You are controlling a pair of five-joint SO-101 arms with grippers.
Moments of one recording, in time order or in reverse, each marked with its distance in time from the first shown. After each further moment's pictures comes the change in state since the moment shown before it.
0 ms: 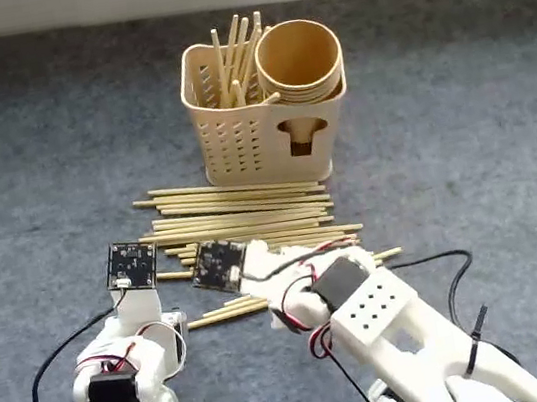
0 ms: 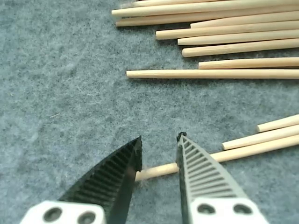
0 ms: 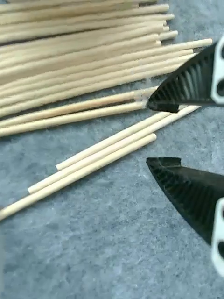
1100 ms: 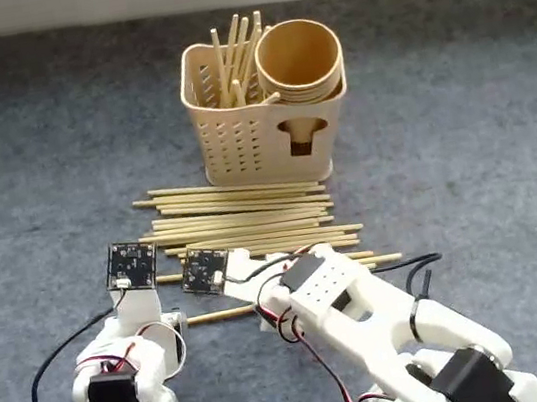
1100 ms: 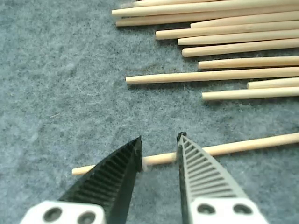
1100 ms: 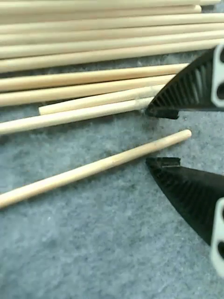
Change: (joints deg) left arm 0.0 0.0 0.0 0.0 0.0; right arm -1.3 22.0 -1.3 -14.7 0.5
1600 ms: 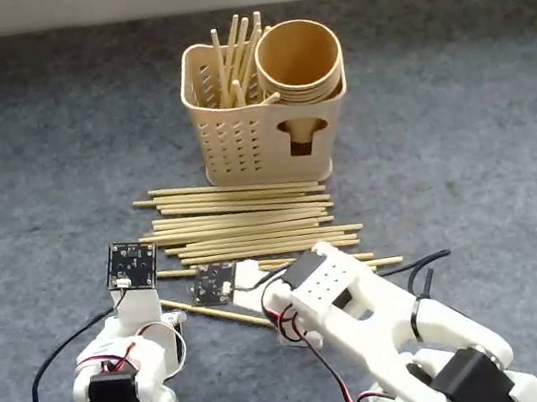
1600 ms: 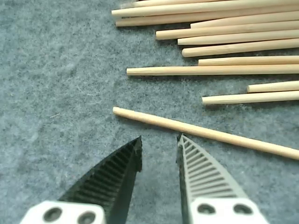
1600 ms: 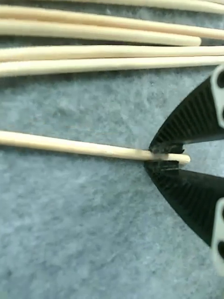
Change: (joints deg) left arm 0.0 0.0 0.0 0.0 0.0; right arm 1.4 -0.1 -1.1 13.5 3.8
